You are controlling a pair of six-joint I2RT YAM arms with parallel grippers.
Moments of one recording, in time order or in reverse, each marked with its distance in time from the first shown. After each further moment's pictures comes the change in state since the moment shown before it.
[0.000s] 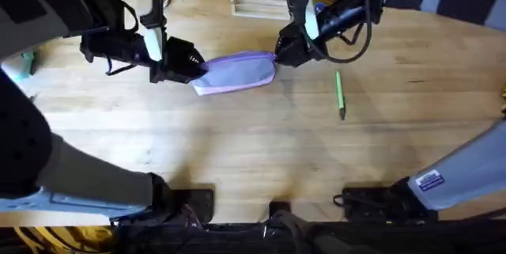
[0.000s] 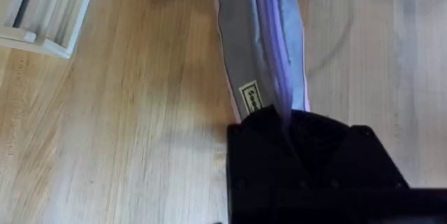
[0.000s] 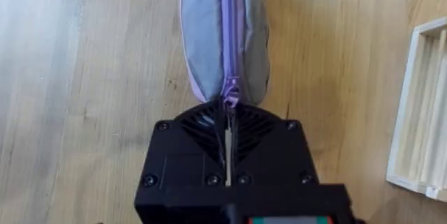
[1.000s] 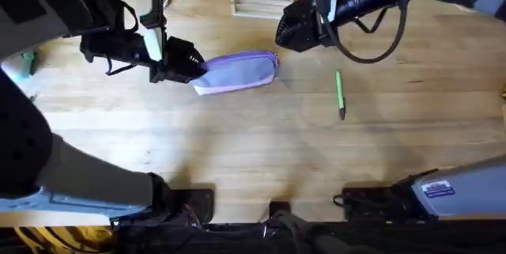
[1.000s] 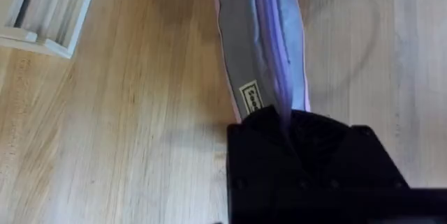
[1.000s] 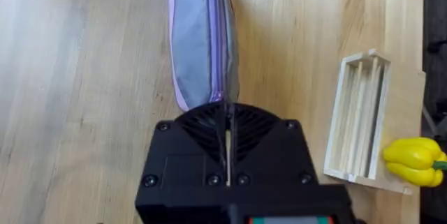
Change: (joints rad) left arm 0.001 0.000 0.000 0.003 0.000 0.000; right arm 0.002 -0.171 0.003 -0.003 -0.020 -0.006
